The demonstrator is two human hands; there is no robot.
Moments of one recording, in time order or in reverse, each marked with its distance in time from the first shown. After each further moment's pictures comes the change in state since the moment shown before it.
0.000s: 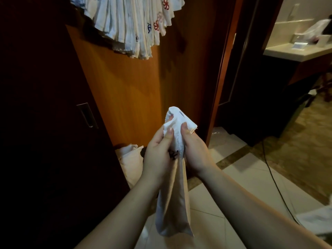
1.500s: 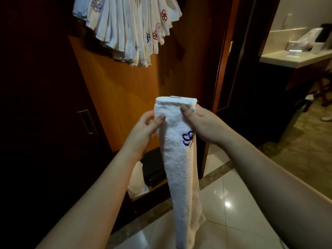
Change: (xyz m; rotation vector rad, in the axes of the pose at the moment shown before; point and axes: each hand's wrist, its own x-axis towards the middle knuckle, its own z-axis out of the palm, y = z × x) left_hand 0.072 0.026 -0.040 0.168 -0.161 -0.052; right_hand 0.038 -0.069 -0.047 -0.470 -0.179 -0.209
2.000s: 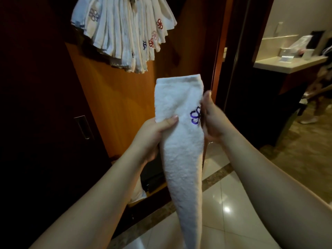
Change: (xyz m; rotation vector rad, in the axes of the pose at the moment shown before) left_hand -0.008 0.031 0.036 -0.309 -0.165 -0.070; right_hand 0.016 0.028 -0.025 0.703 0.042 0.034
